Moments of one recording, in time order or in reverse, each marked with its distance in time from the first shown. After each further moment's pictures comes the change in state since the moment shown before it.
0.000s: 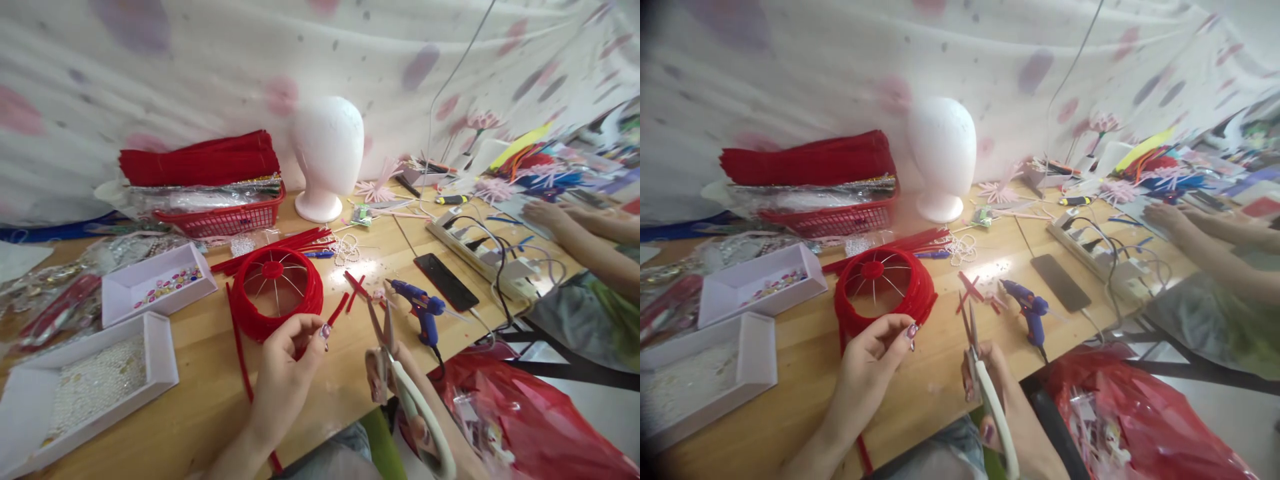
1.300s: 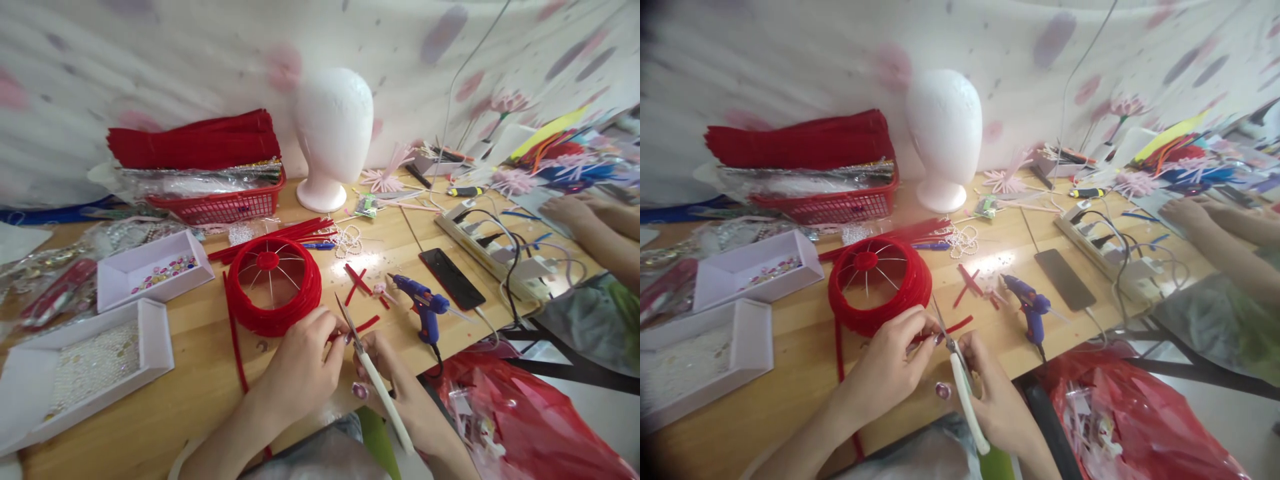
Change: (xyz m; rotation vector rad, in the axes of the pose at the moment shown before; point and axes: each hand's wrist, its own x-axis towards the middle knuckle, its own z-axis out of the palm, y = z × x) left_hand 0.011 0.001 0.012 0.584 -0.375 0.323; right_hand 0.015 -0.007 -0.004 -0.245 -0.179 0.272
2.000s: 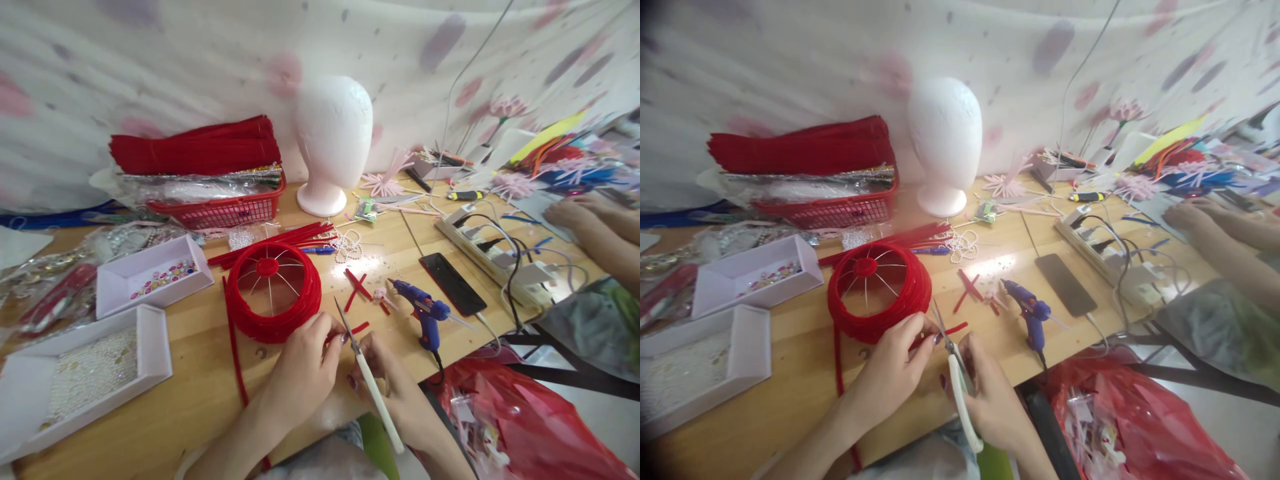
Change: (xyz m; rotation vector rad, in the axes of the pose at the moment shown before) left_hand 0.002 -0.006 0.007 -0.043 0.015 -0.108; right_hand 0.015 0.006 0.005 0.005 0.095 -0.029
